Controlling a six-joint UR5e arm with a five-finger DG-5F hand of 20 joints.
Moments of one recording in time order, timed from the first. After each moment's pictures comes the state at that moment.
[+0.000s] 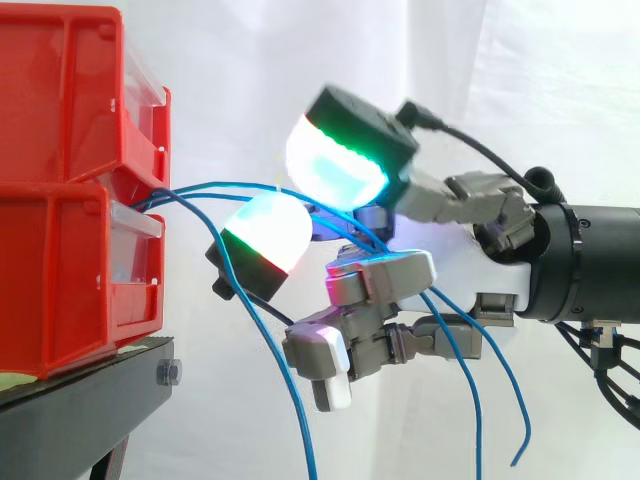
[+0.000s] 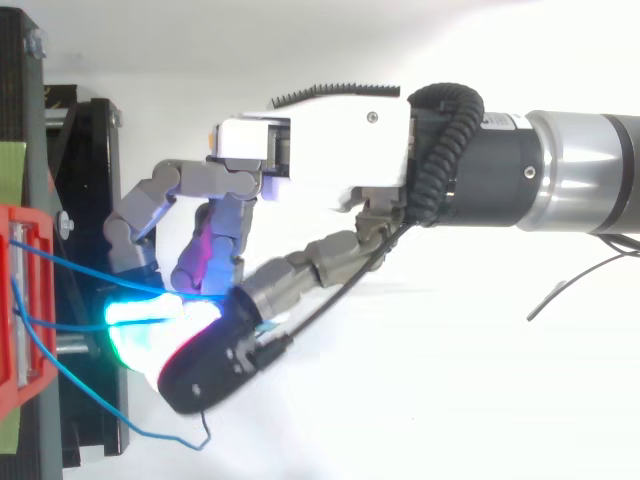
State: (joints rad) arm 0.08 -2.36 -1.10 -2.76 -1.51 -0.17
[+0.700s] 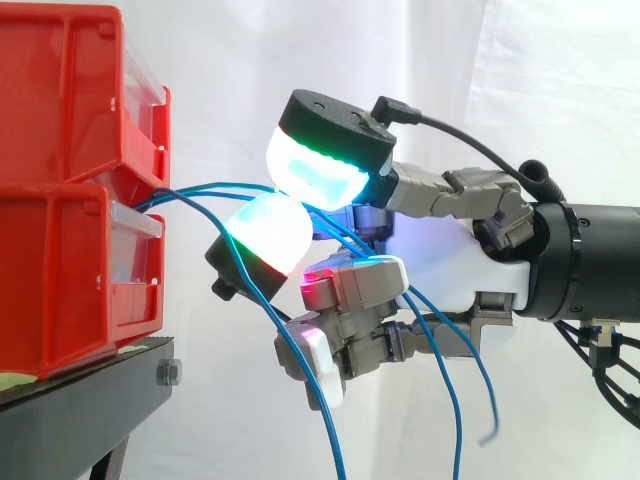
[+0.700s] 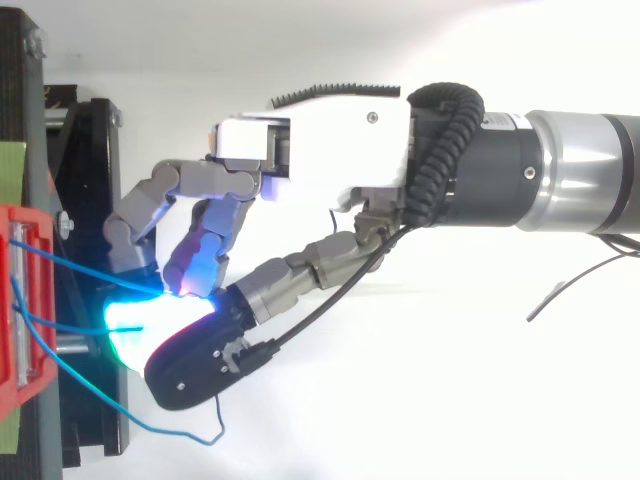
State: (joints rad) arm 0.08 -2.36 -1.10 -2.76 -1.51 -0.18
